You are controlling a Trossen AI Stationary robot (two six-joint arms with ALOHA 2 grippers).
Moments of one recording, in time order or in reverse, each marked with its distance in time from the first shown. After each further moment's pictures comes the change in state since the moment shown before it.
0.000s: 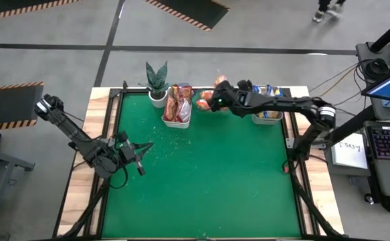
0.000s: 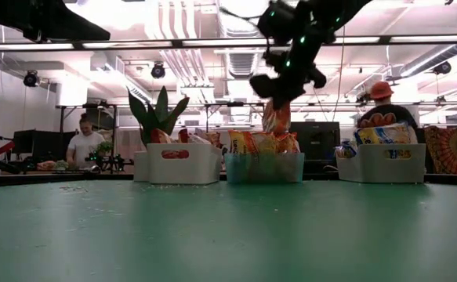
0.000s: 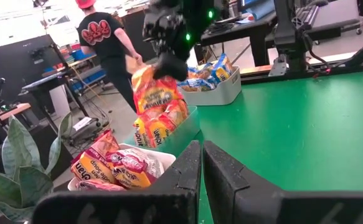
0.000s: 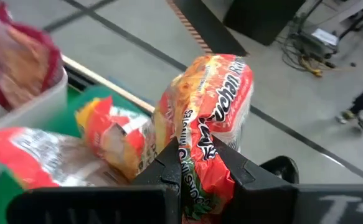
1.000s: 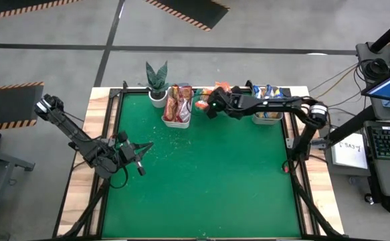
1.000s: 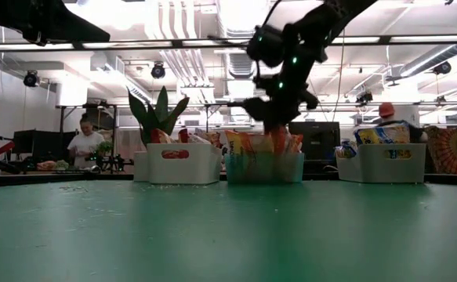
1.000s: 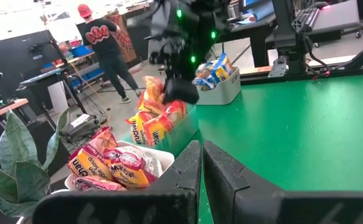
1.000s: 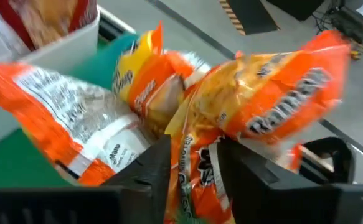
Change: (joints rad) left arm 0.000 0.000 -0.002 -0.010 0.000 -0.036; right arm 0.007 0.128 0.006 -0.012 -0.120 0.026
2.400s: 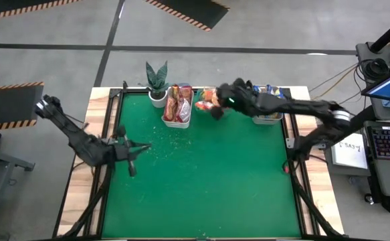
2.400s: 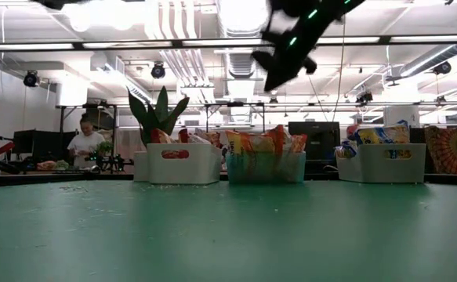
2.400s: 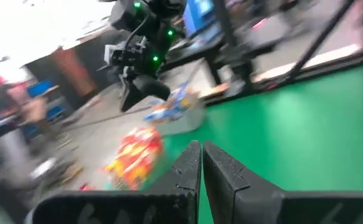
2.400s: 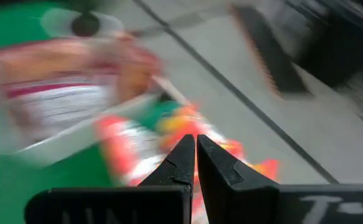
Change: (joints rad) left arm 0.032 -0.127 0.129 -0.101 0.231 0.296; right arm 0.019 -0.221 0.012 0.025 -0.096 -0.240
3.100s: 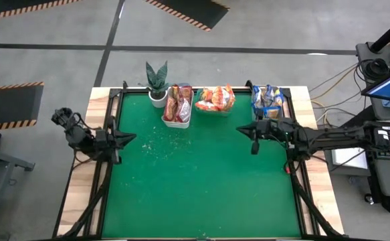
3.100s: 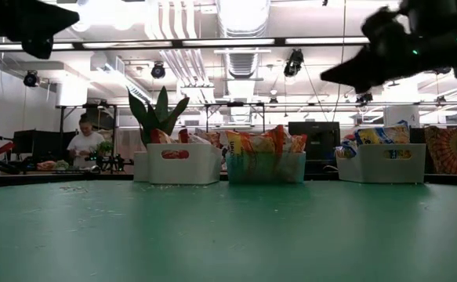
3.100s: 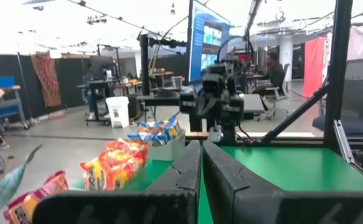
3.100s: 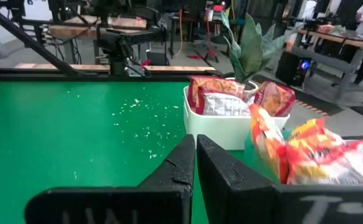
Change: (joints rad) left arm 0.004 -0.738 -0.323 -0.028 0.142 -0.023; right arm 0.159 -0.768 -1.033 0.838 -0.498 -0.192
